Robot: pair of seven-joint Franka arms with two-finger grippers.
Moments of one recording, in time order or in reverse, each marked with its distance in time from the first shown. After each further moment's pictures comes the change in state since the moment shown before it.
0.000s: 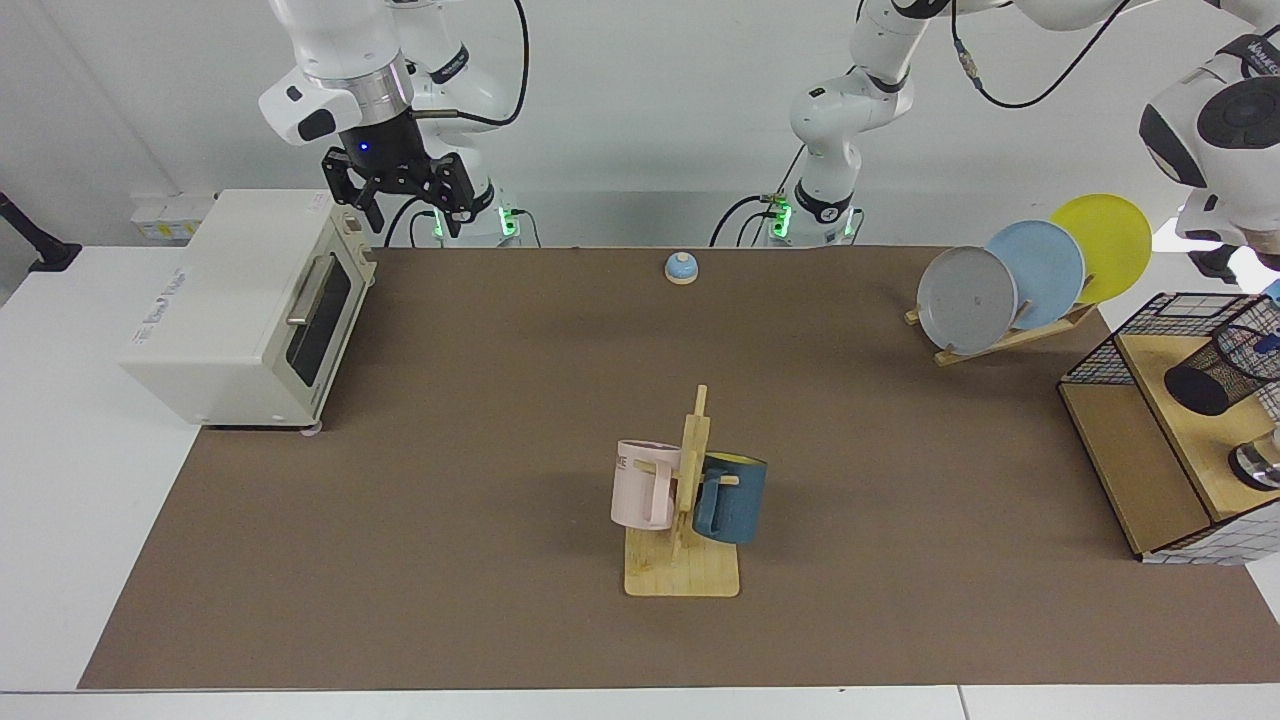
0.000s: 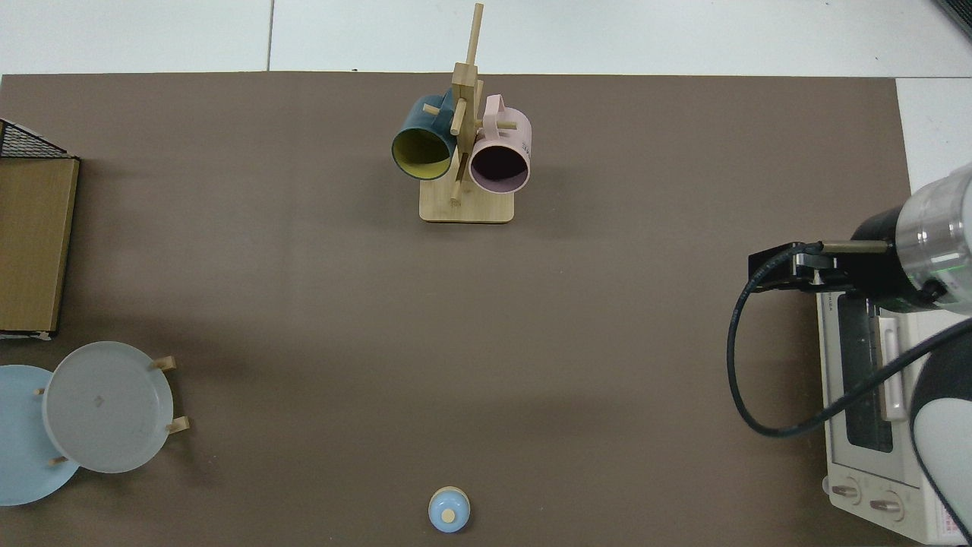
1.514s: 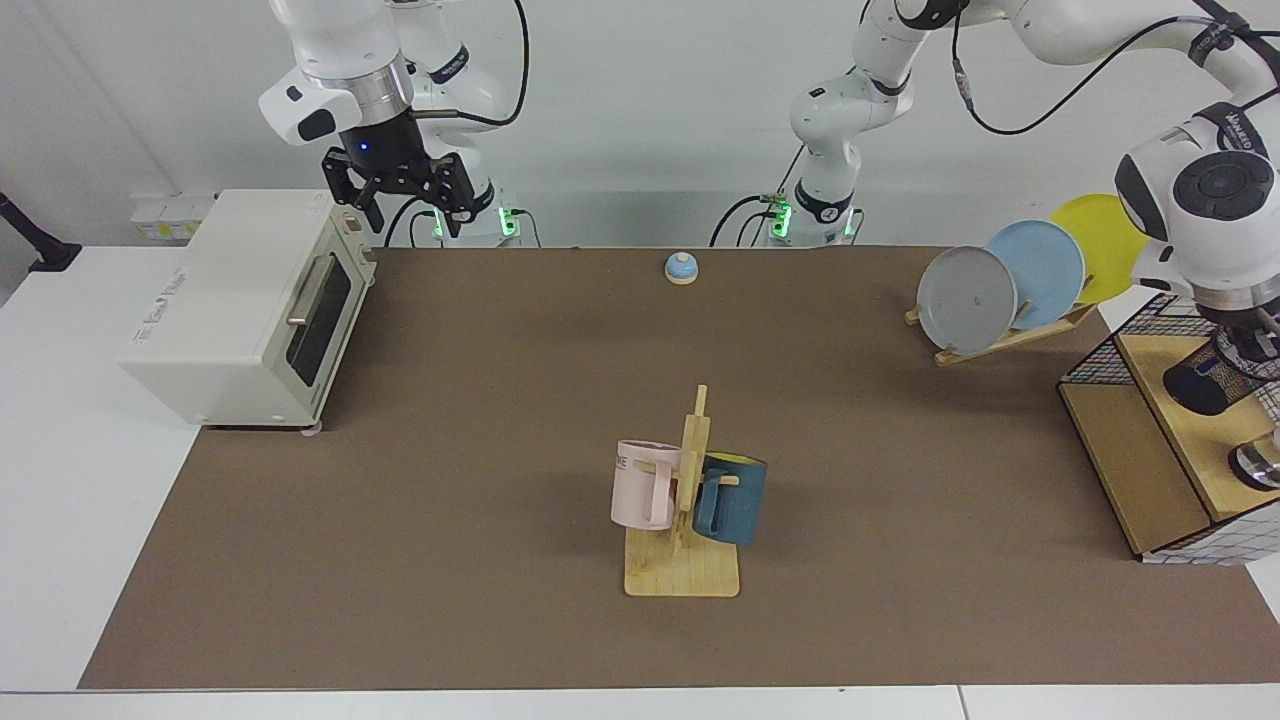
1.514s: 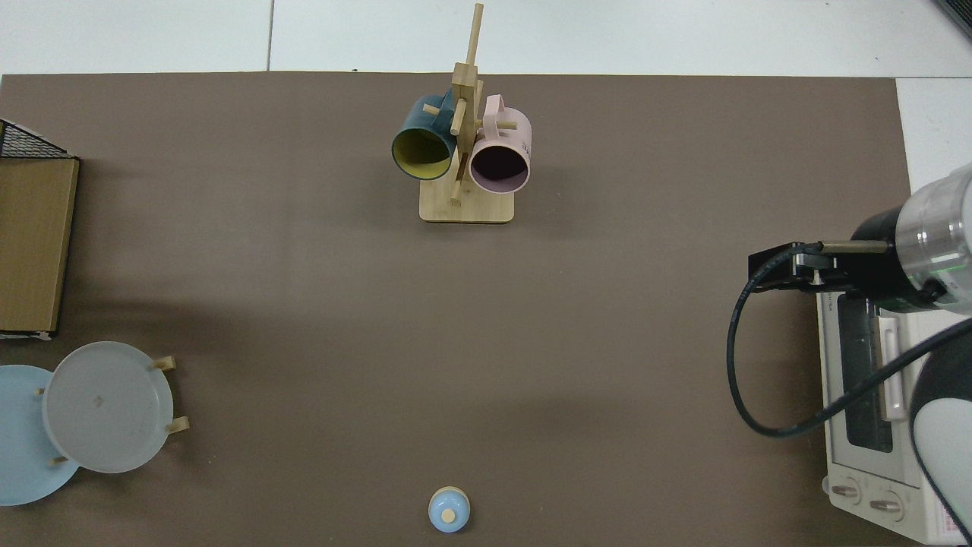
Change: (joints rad) left arm 0.002 0.058 -0.002 -0.081 -0.085 0.016 -0.024; right arm 0.000 0.000 0.000 0.000 0.000 0.000 0.000
